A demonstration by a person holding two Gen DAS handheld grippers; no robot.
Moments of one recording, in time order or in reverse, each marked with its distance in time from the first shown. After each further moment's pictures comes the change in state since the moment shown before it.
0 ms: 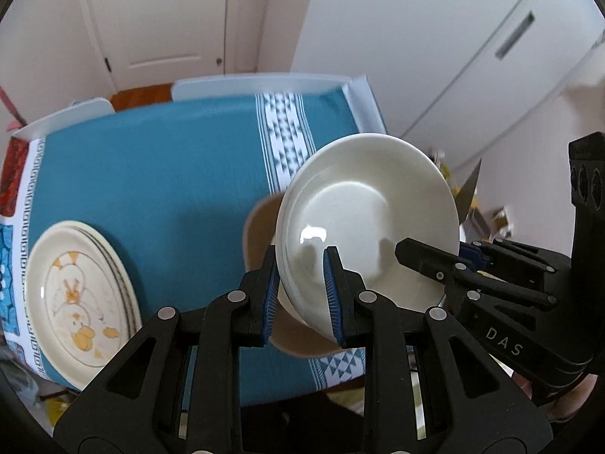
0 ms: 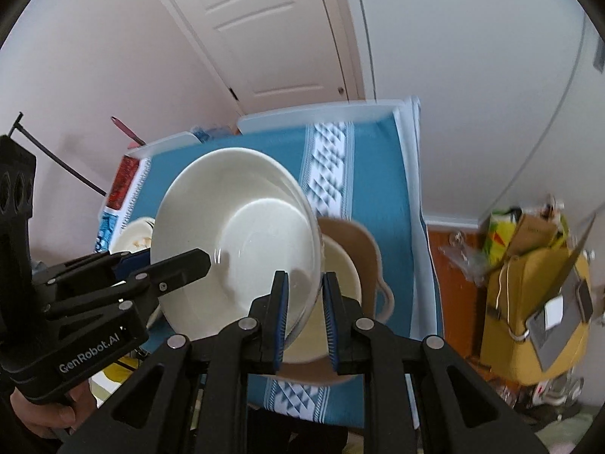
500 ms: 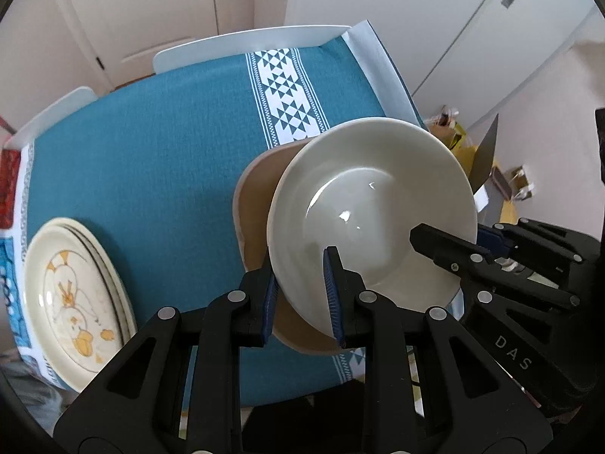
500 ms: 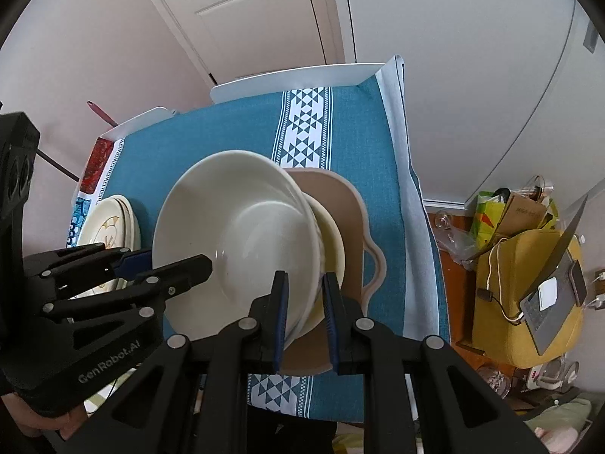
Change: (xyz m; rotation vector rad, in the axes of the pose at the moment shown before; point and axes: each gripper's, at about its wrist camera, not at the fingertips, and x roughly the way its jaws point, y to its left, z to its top) left arm 0.044 -0.002 -0.011 0.095 0.103 0.073; right arm 0.025 -0.002 -0.021 -0.001 0.029 -0.083
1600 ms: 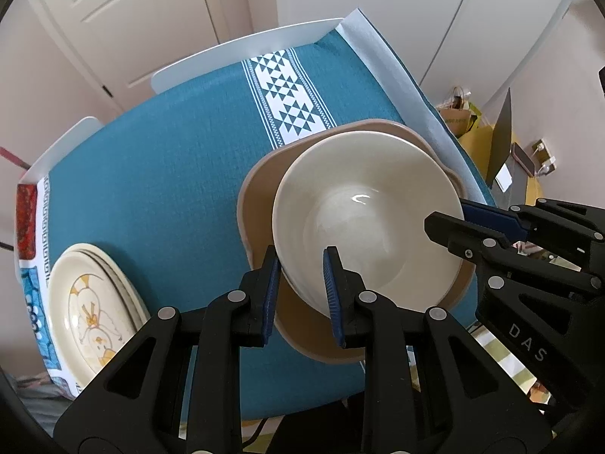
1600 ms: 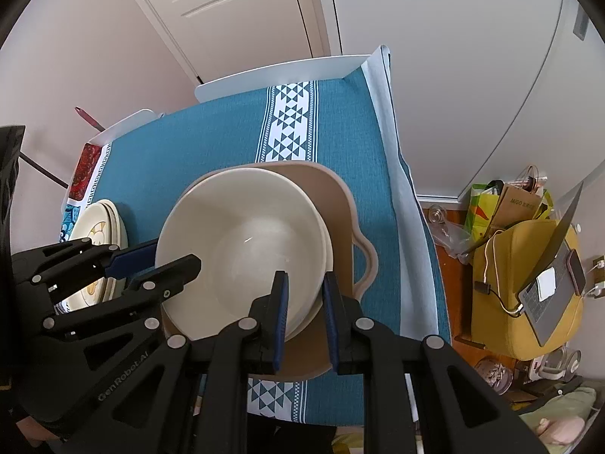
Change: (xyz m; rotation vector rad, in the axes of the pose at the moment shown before) left arm 0.003 -0.013 -0.004 0.100 -0.016 0.102; right arm 0.008 -0.008 -0.004 0.040 -0.004 -0.018
